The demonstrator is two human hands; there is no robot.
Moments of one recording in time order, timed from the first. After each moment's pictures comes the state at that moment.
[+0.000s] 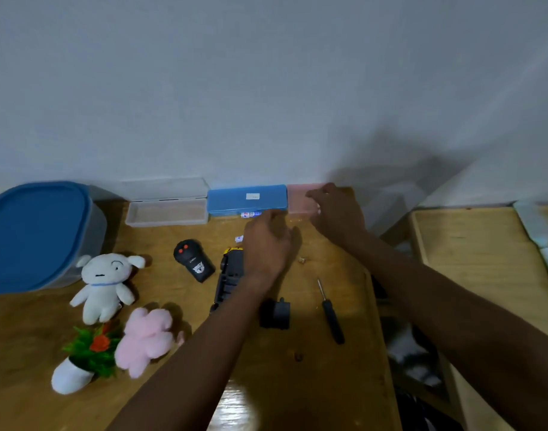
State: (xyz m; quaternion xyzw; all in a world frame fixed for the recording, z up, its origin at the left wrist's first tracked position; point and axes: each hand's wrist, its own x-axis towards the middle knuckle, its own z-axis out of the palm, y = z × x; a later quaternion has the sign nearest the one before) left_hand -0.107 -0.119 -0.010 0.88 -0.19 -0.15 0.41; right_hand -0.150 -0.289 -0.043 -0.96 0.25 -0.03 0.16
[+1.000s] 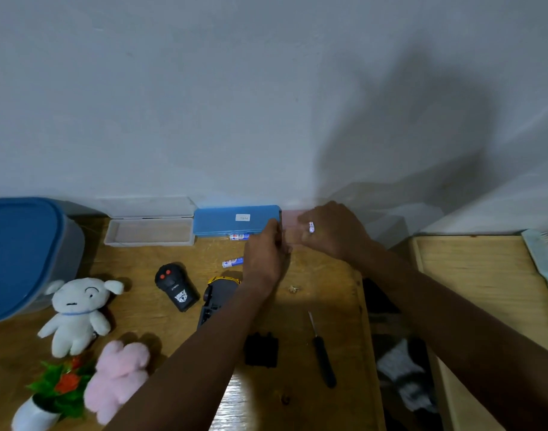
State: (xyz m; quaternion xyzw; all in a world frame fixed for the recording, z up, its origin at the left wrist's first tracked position) left_hand -0.069 -0.168 -0.062 0.90 -0.23 -0.18 0.32; right_hand -0.127 -0.321 -0.020 -0.97 0.16 0.05 0.17
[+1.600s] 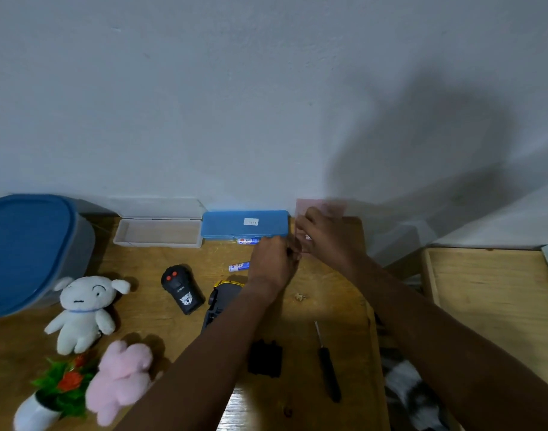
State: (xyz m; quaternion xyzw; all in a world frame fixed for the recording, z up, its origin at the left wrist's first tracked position) left_hand -0.064 -0.169 -0.067 0.91 -0.29 -0.18 0.25; right_hand -0.123 -0.309 -0.049 -0.99 0.06 -0.09 0.01
